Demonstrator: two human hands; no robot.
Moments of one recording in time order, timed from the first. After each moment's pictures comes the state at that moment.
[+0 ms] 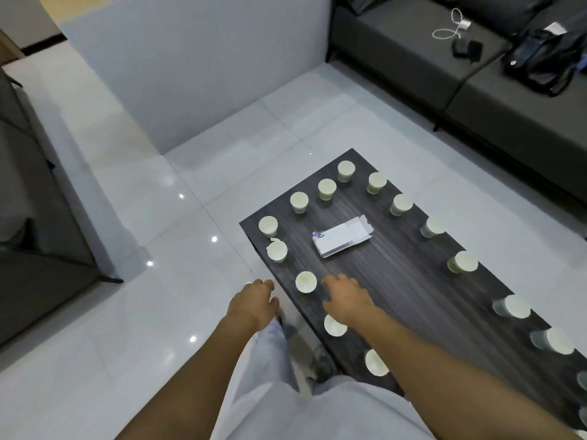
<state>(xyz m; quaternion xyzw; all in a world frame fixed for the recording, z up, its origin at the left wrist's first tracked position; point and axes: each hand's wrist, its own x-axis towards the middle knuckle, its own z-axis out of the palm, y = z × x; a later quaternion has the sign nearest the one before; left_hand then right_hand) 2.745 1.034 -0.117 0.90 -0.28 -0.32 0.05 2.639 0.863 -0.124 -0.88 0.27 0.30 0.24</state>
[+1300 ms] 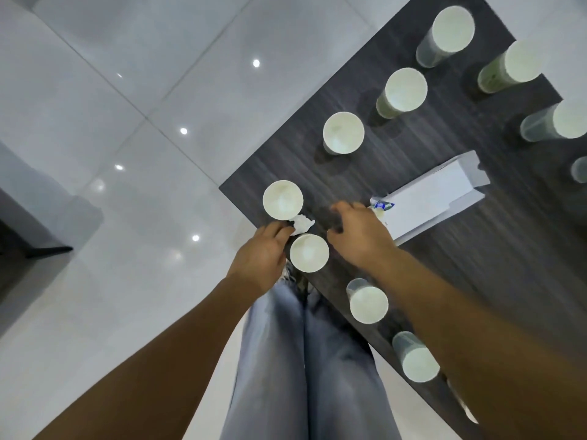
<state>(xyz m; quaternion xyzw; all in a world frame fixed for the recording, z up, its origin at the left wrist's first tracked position) 2.967 0.976 -0.414 0.82 -0.41 -0.40 0.06 2.876 0.805 -0.385 -0.81 0.37 0.31 0.33</state>
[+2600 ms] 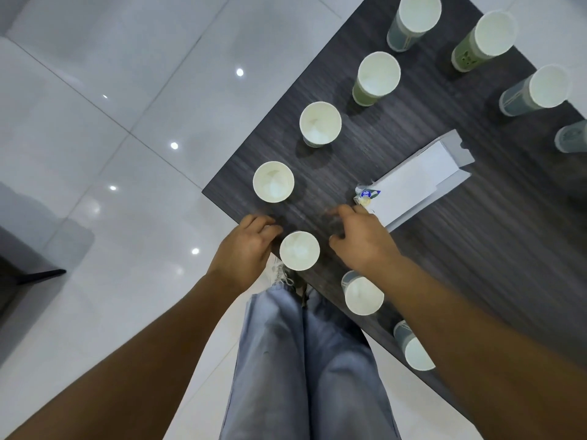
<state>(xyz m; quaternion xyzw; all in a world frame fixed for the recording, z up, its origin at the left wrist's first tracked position) 2.979 0.977 -0.409 0.80 -0.52 -0.29 0.08 2.844 0.811 -0.377 -0.80 0.41 0.28 0.35</state>
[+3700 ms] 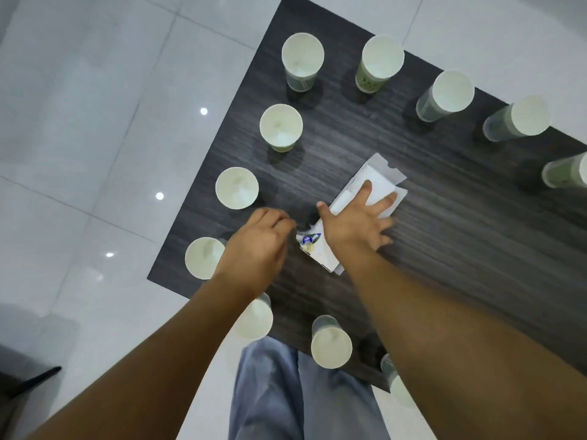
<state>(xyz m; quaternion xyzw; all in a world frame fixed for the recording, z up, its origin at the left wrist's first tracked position) 2.962 0.808 -0.385 0.73 -0.61 -0.30 0.07 2.839 0.706 -0.445 -0.57 0.75 0.18 0.28</state>
